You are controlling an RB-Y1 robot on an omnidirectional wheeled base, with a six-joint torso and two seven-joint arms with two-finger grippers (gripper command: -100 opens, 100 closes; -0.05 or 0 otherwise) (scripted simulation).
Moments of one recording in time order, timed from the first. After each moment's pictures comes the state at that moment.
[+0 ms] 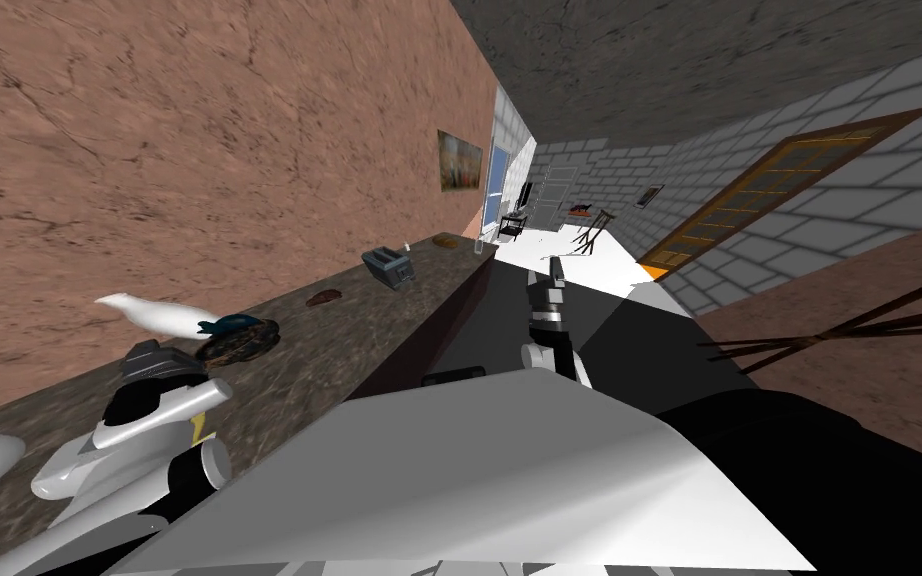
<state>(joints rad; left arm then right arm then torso) -0.09 0.75 0.73 -0.73 0.14 -0.16 0.10 0.52 0.04 -0.05 -2.31 0.07 -0.37 -0.11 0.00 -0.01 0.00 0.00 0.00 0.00</state>
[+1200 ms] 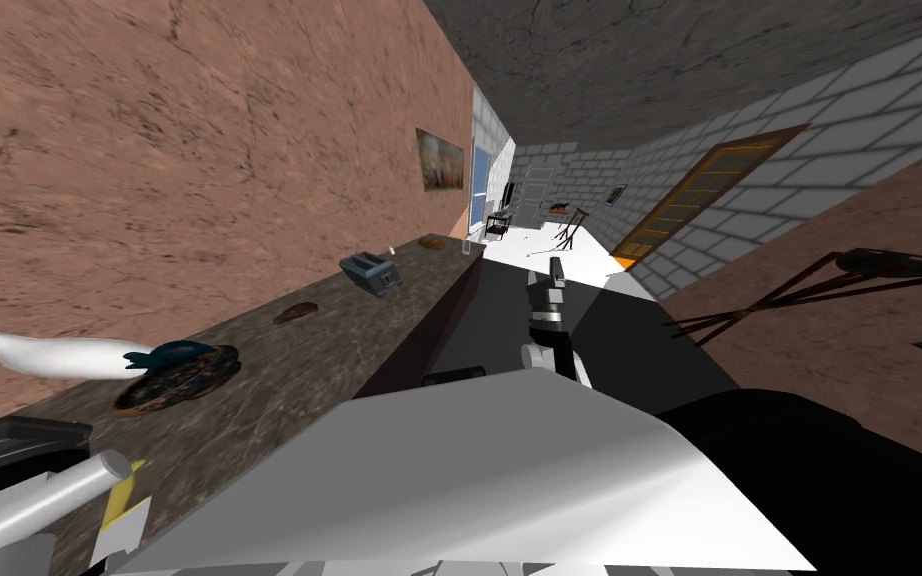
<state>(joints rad) 0.23 0.74 0.84 -0.95 0.21 -0.10 0.24 0.52 0.04 -0.05 -2.31 0.07 -0.37 -0.11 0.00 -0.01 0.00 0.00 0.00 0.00</state>
